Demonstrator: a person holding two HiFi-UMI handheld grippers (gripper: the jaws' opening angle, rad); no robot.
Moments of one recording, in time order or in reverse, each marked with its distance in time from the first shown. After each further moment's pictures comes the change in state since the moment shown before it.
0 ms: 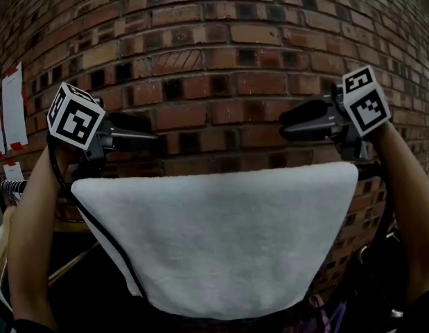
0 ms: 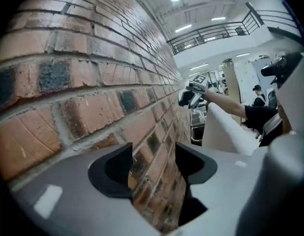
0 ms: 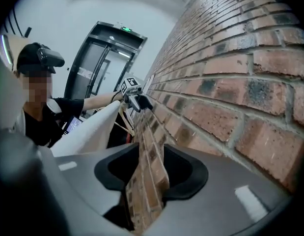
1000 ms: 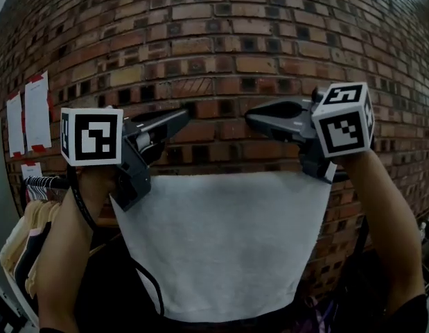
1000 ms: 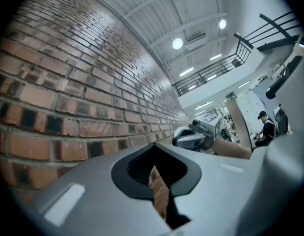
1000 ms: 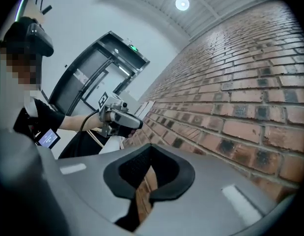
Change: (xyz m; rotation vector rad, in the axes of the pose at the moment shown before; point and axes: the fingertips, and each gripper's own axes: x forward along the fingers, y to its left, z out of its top) left arm -0.051 -0.115 0.103 -0.107 -0.514 0.072; right arm 0.002 0.086 0.113 -0.123 -0.271 -0.197
